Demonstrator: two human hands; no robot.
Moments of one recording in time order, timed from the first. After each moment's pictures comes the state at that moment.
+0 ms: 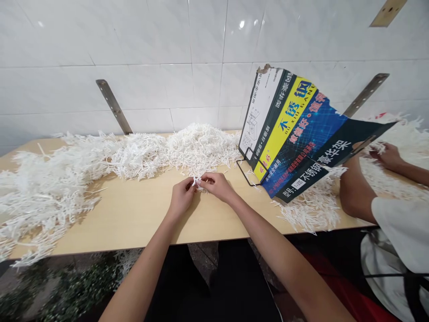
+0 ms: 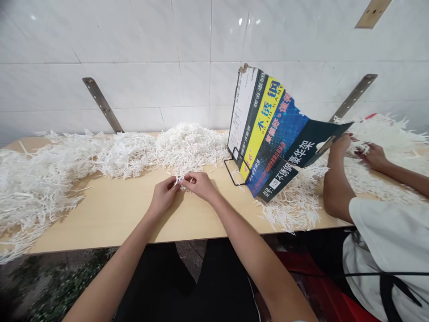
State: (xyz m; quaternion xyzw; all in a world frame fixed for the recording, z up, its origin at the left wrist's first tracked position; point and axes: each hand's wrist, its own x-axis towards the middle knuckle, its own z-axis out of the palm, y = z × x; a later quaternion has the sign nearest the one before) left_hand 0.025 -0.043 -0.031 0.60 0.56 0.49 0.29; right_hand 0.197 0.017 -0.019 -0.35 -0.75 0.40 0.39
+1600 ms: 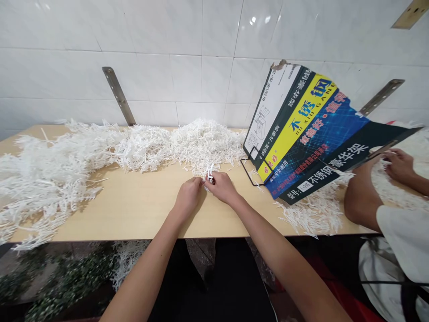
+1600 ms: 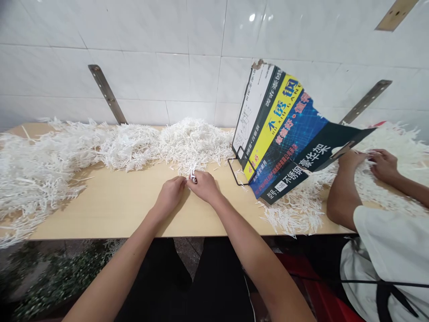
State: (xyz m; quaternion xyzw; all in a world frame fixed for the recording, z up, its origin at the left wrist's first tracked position) left_hand 0.033 -0.045 -0.042 0.72 0.61 0.31 0.05; right_hand 0.194 0.011 -0.024 -0.44 -0.81 0.22 0.31
